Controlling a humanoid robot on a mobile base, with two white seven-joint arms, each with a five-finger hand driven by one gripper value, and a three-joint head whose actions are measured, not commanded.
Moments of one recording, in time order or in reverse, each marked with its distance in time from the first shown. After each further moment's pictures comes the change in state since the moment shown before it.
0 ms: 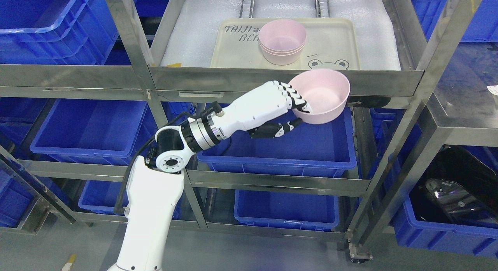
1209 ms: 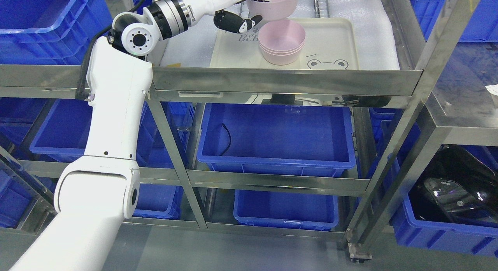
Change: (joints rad) left arm -0.595 0.108 -0.012 0.611 -0.059 0.153 -0.085; right arm 0.000 0.000 0.000 0.000 0.000 0.000 0.000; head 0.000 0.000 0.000
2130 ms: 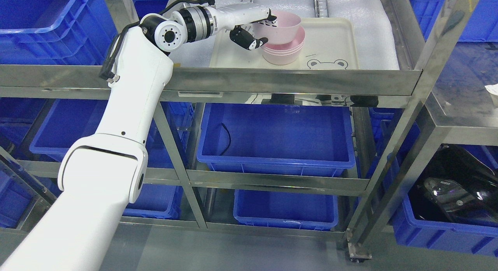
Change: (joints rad) left arm -0.128 -0.045 -0.139 0.271 -0.127 0.040 0.044; right arm 0.000 0.000 0.000 0.000 0.000 0.000 0.000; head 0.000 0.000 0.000
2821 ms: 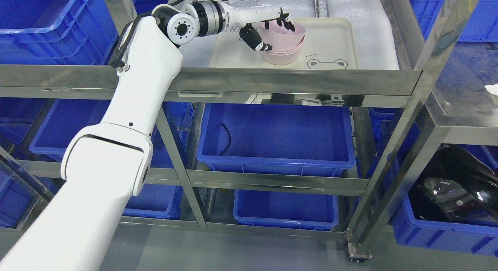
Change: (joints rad) left arm -0.053 -0.020 -0.055 0.047 -0.018 0.004 0.010; right arm 0.000 0.000 0.000 0.000 0.000 0.000 0.000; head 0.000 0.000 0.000
